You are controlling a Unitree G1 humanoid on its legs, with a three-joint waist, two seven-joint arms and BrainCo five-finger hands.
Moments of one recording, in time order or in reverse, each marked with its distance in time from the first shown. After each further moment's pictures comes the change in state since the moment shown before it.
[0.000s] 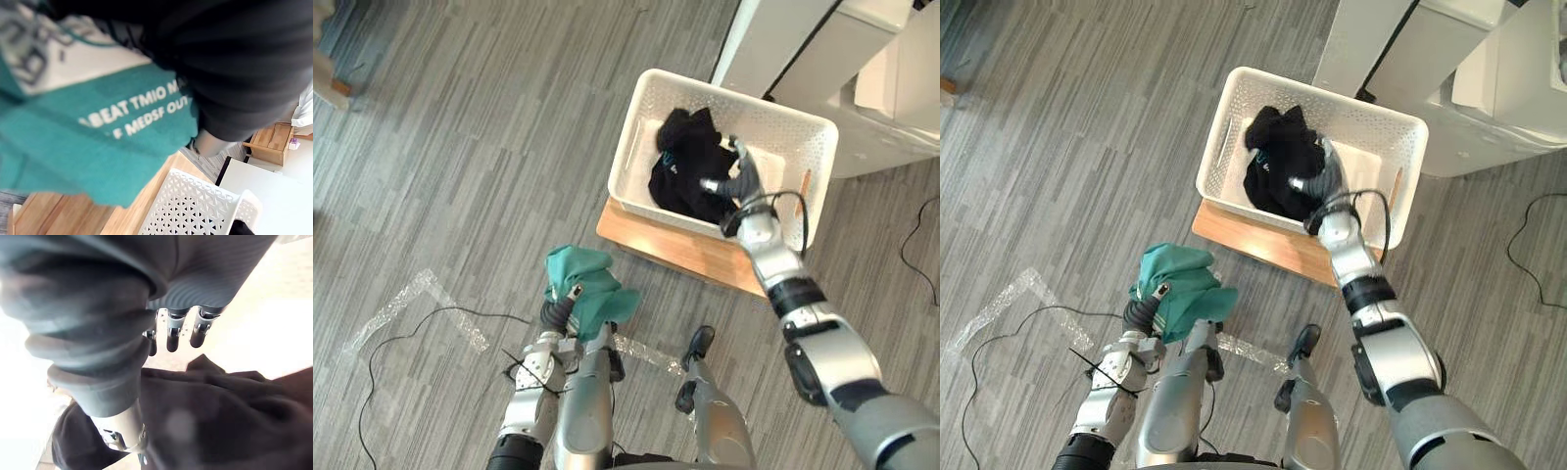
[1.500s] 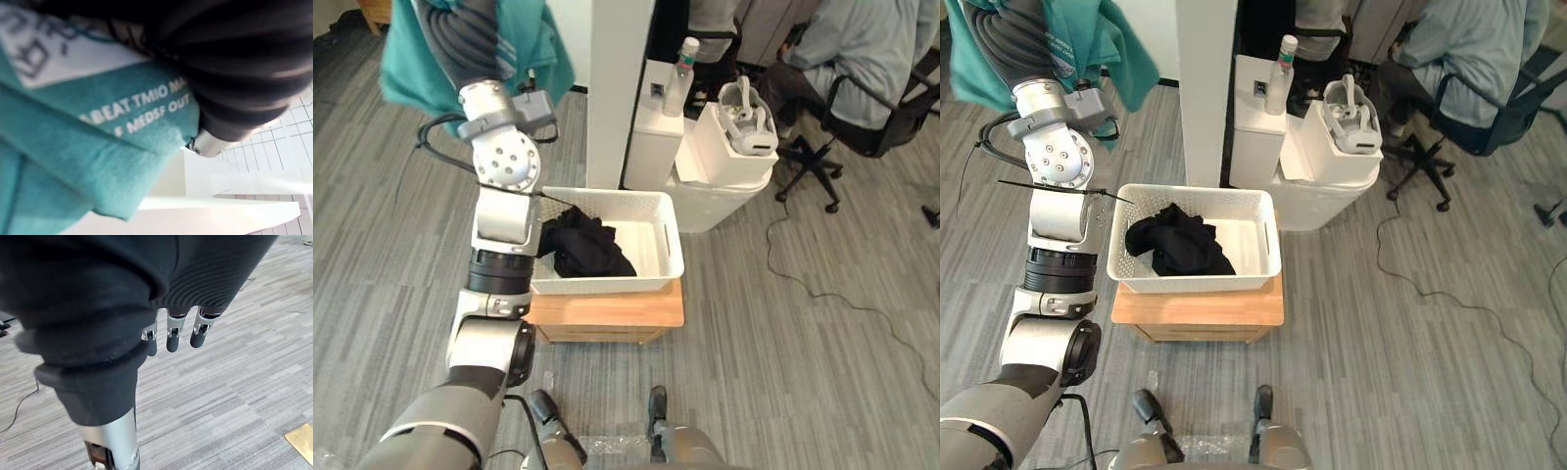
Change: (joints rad) left arm -0.984 0.178 0.082 -0.057 0.363 -0.015 0.478; right arm 0.833 0.213 -0.694 0.476 0.087 0.048 -0.016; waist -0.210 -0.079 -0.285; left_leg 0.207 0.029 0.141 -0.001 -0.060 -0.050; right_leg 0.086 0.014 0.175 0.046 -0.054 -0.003
